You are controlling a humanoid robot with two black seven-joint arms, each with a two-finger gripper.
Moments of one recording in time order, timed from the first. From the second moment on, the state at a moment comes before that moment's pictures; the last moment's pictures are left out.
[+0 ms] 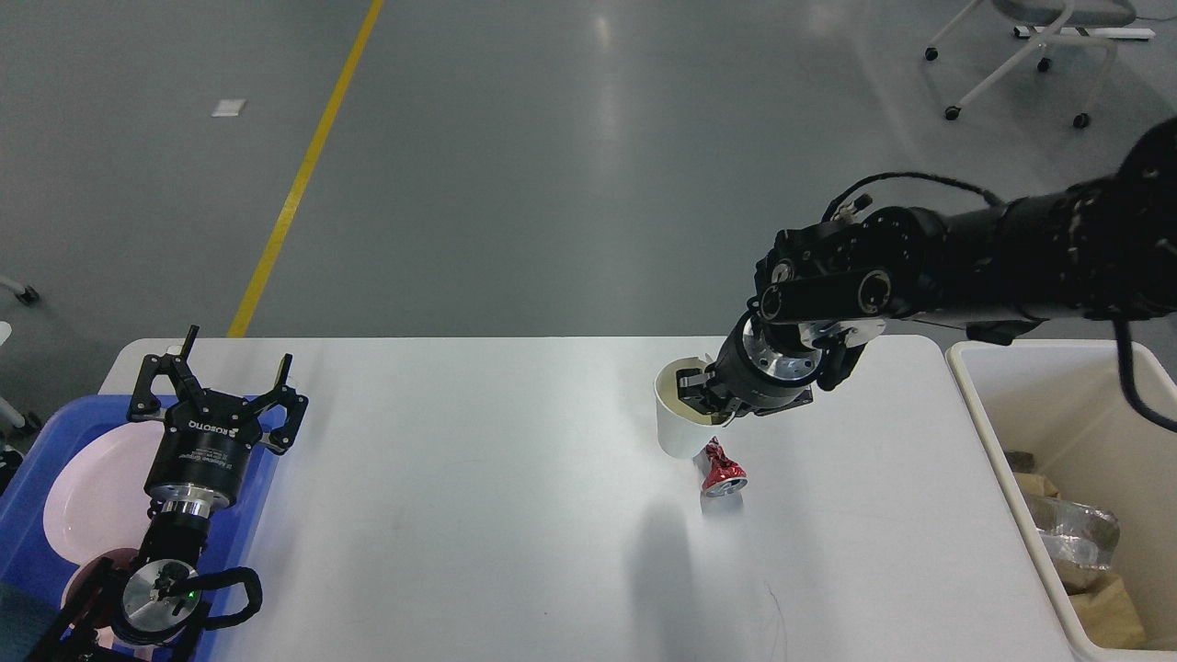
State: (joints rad) left arm -0.17 0.13 -1.51 -0.90 0.25 -0.53 -0.21; right arm 1.88 -0.07 -1.00 1.25 0.02 0.43 -0.27
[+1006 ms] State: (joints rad) left arm -0.17 0.13 -1.51 -0.90 0.25 -0.53 -0.21; right arm 2.31 -0.48 -1.55 1.49 0.05 0.56 -0.26
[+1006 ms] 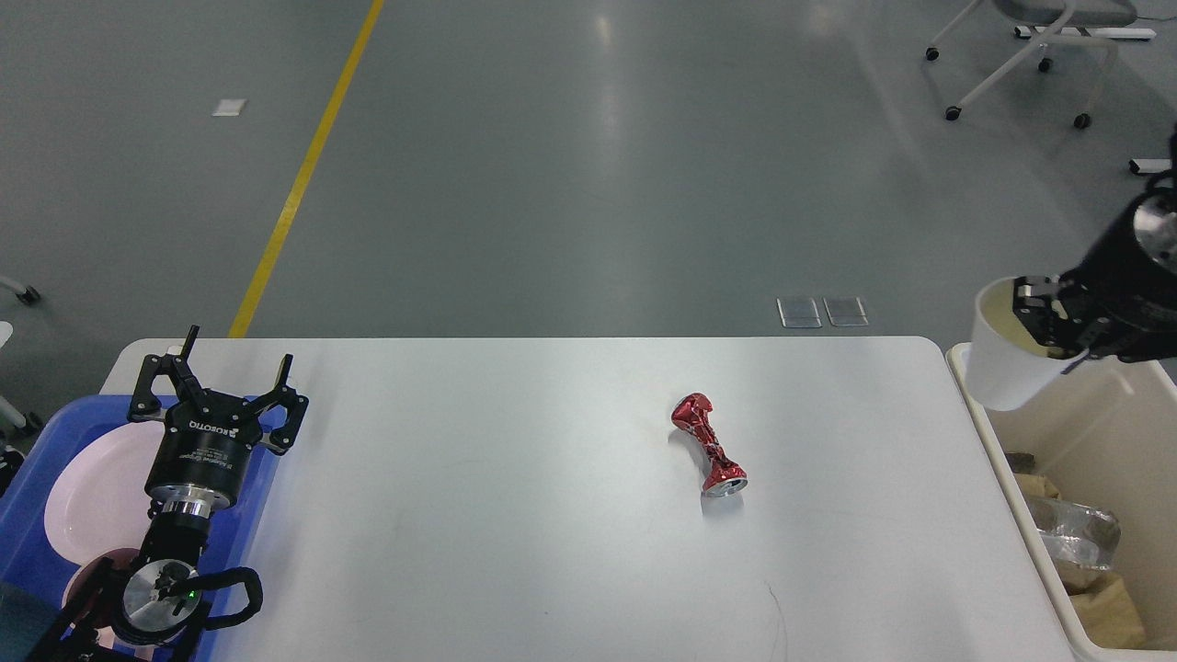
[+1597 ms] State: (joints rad) left arm -0.17 0.13 -1.51 -0.90 0.25 -0.53 -0.21; right arm 1.21 -0.77 -0.98 0.76 -0.06 0.24 -0.25
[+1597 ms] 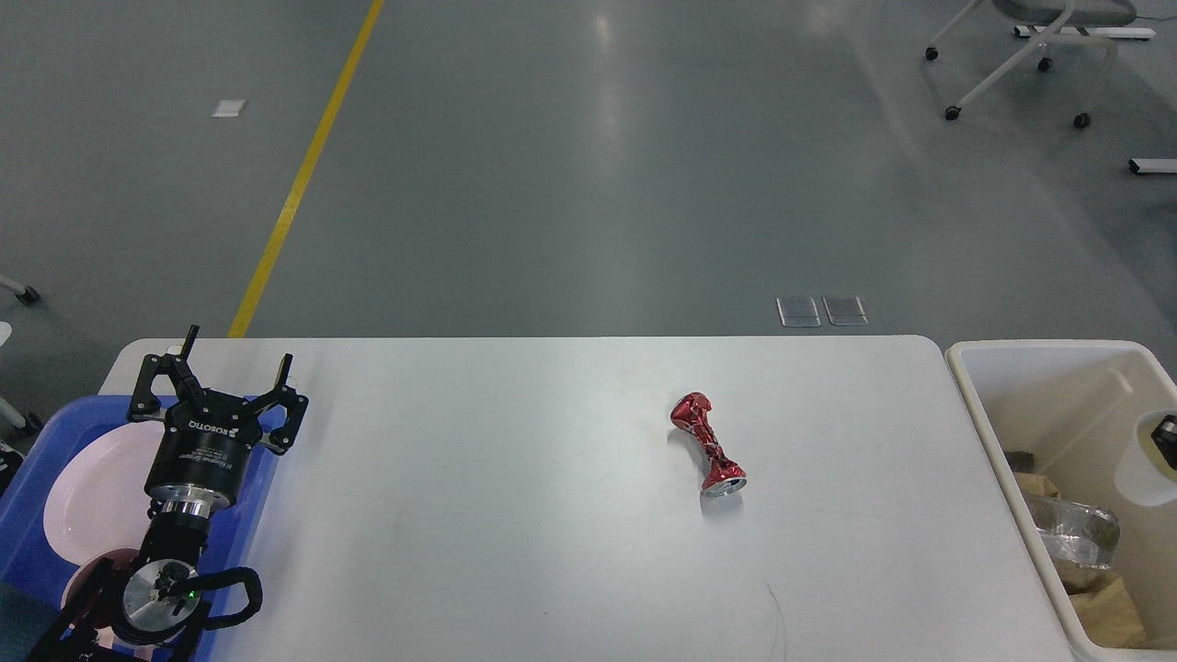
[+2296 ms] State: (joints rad) left arm -0.17 0.13 -1.51 -0.90 0.25 -0.53 -0.21; right arm 0.56 -0.28 -0.77 0.12 -0.04 -0.14 -0.25
